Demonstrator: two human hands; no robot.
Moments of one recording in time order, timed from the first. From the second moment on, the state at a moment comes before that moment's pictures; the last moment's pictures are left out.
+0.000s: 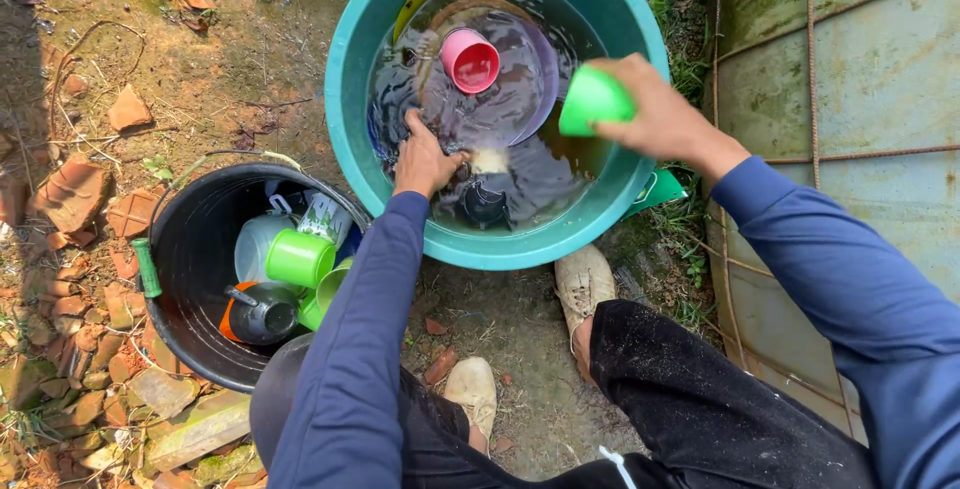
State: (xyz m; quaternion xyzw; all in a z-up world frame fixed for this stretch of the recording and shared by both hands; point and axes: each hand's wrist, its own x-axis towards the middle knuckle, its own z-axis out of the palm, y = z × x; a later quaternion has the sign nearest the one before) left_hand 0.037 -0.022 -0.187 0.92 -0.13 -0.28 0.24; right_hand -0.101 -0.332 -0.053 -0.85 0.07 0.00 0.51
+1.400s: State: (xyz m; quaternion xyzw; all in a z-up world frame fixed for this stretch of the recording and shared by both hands) left_hand 0.022 -0.021 -0.056 0.77 -0.40 -0.18 0.46; right_hand -0.060 -0.225 -0.053 -0.52 0.19 0.34 0.76
